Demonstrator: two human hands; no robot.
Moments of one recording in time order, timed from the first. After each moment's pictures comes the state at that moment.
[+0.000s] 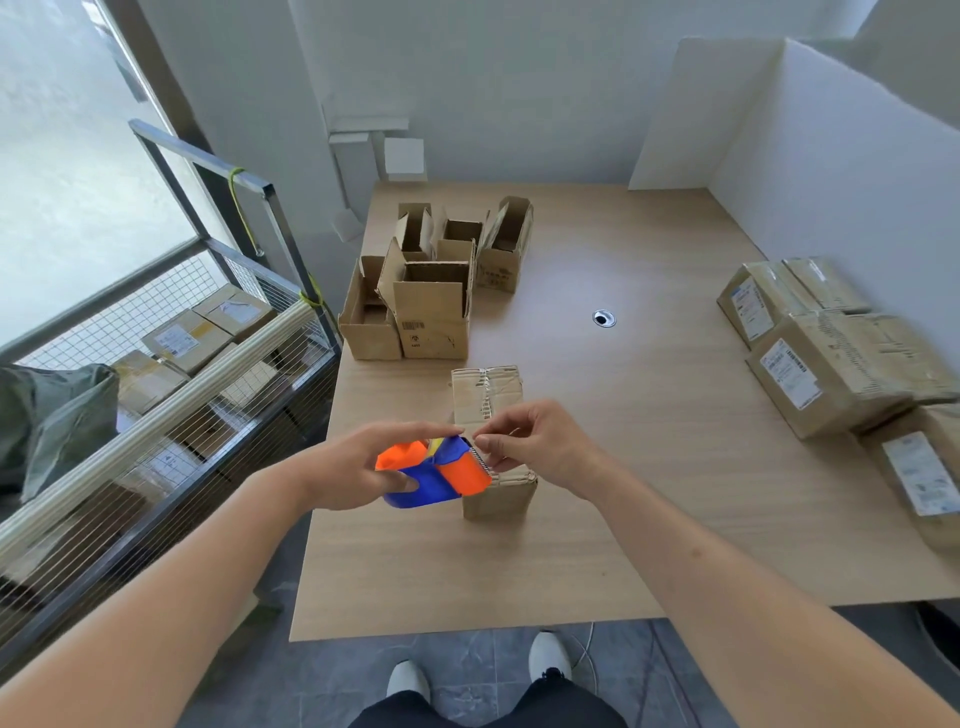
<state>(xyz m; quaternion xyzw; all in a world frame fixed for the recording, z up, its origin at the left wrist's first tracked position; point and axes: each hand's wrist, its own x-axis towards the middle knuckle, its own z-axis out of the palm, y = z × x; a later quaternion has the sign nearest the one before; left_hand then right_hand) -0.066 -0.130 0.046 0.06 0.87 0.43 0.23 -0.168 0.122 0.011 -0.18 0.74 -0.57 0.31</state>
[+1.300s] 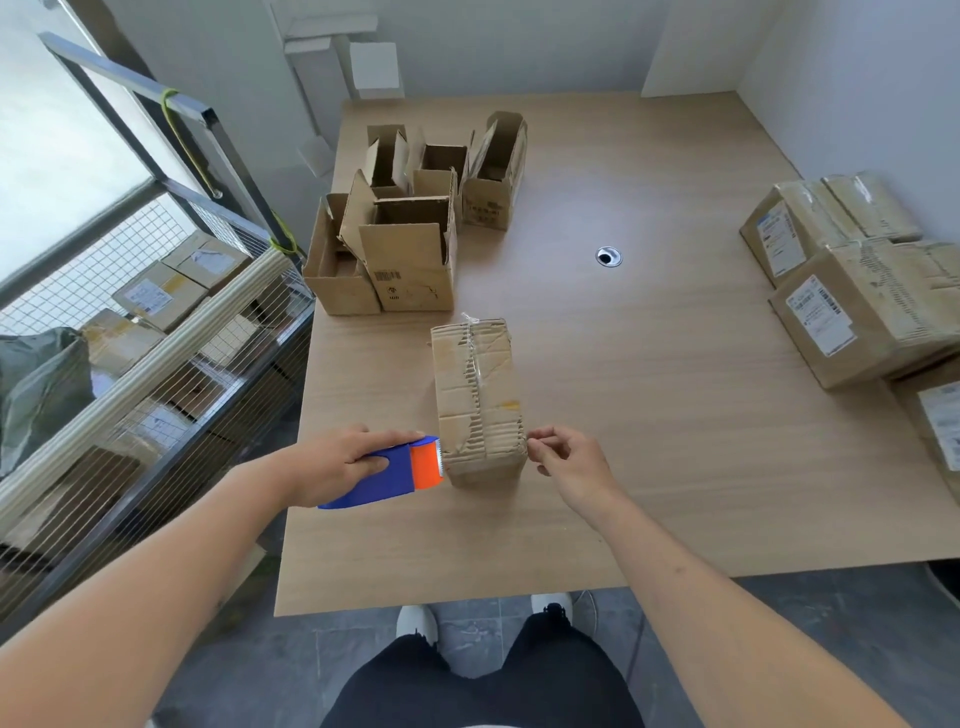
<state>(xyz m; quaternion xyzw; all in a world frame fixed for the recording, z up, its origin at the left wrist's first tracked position) -0.092 -0.138 -0.037 -0.01 0.90 0.27 0.35 -0.169 0.182 -0.124 0.04 0.80 -0.55 0.25</state>
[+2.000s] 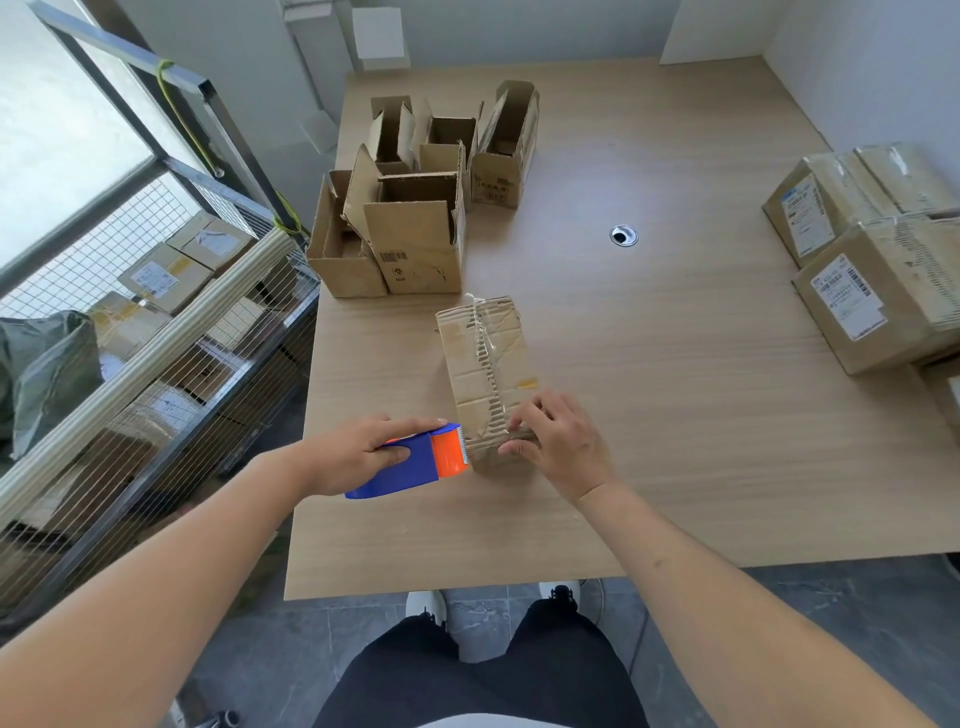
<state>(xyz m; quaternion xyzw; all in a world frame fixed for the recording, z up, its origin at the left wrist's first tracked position) -0.095 -0.131 -0.052 -0.01 0.88 0.33 0.35 -0.176 0.165 -0.130 -0.33 0.90 -0.29 -0.07</state>
